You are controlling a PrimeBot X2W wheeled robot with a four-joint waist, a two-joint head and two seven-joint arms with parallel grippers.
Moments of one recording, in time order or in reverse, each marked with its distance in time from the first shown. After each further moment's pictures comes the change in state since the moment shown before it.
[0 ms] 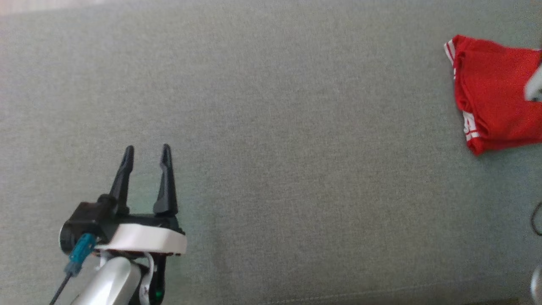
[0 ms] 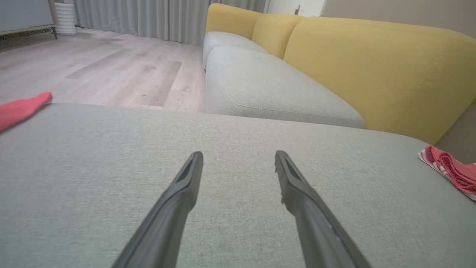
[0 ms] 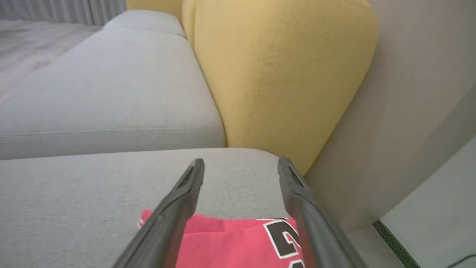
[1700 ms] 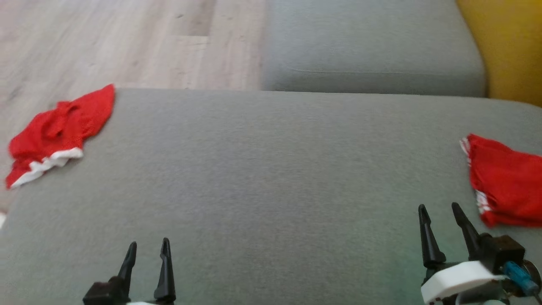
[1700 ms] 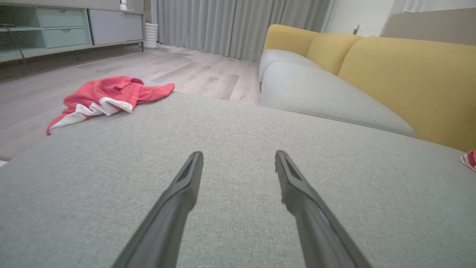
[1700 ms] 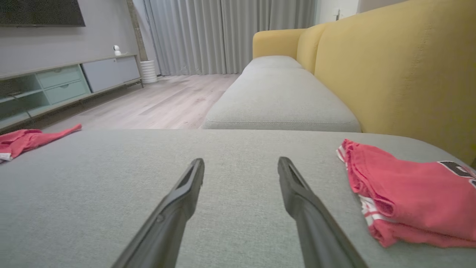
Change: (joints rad) left arm 0.279 -0.019 0.011 0.133 -0.018 -0.013 -0.038; right arm 0.965 0.247 0.281 -0.678 0.249 0.000 -0.102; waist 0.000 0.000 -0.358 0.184
